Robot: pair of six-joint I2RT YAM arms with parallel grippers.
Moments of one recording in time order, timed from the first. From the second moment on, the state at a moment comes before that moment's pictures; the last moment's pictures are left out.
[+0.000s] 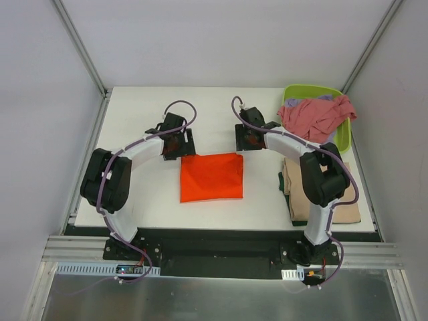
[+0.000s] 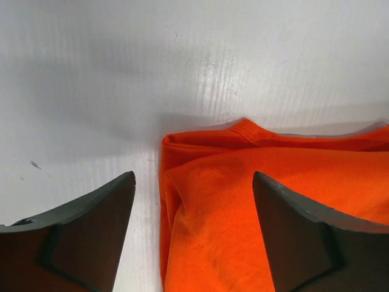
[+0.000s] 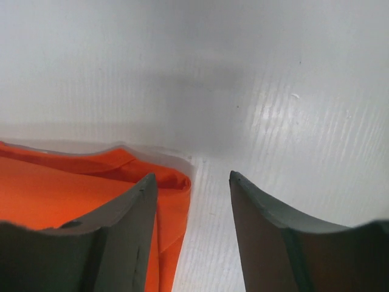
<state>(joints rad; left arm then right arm) -0.38 1.75 1.12 -0.40 -0.02 -0.55 0.53 1.92 1.37 -0.45 0.14 0.35</state>
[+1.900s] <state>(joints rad) -0.36 1.10 0.69 -0.33 0.09 -0.62 0.61 1.67 1.12 -0.50 0.07 0.43</state>
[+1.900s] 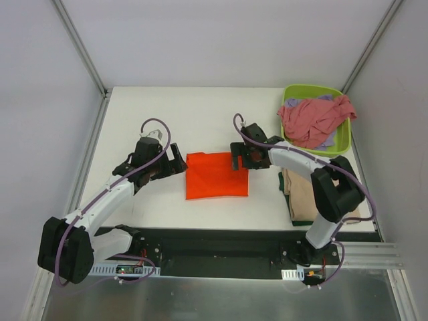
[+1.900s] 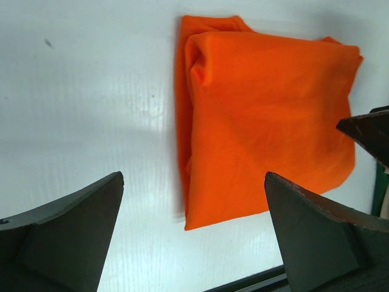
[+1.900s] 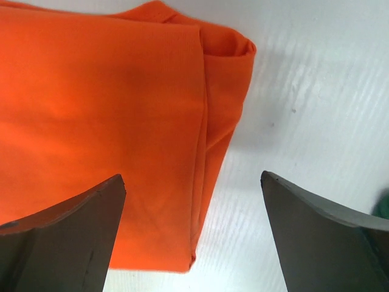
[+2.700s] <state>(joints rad) -0.36 1.09 0.68 -0.36 0.10 -0.63 0.76 1.93 1.30 -0.55 0.24 0.65</state>
